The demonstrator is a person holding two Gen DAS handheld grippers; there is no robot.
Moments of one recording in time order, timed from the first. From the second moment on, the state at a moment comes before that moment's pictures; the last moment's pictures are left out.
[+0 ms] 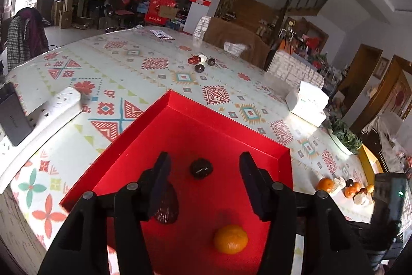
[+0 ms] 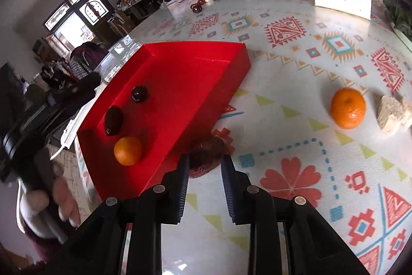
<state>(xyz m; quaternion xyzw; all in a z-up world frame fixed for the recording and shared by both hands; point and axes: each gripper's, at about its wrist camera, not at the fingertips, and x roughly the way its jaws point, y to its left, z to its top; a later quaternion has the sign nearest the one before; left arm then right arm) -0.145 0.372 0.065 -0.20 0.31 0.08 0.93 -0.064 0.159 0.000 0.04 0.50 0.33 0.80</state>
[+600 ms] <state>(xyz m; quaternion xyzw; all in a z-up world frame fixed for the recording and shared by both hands) -0.171 0.378 0.064 -0.23 0.29 0.09 0.92 -0.048 0.156 0.004 0.06 0.46 0.29 0.84</state>
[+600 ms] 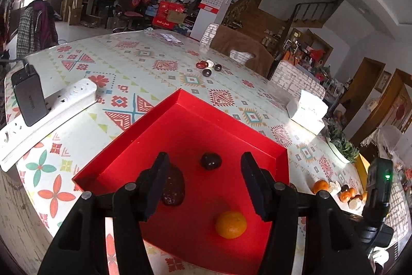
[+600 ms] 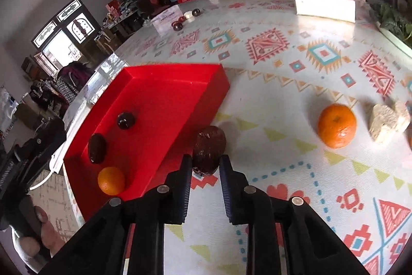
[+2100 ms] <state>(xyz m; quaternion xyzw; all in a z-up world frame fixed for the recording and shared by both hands) -0.195 0.399 0.066 -0.23 0.29 0.13 0.92 -0.058 0.228 0.029 -0.01 0.43 0.34 0.84</state>
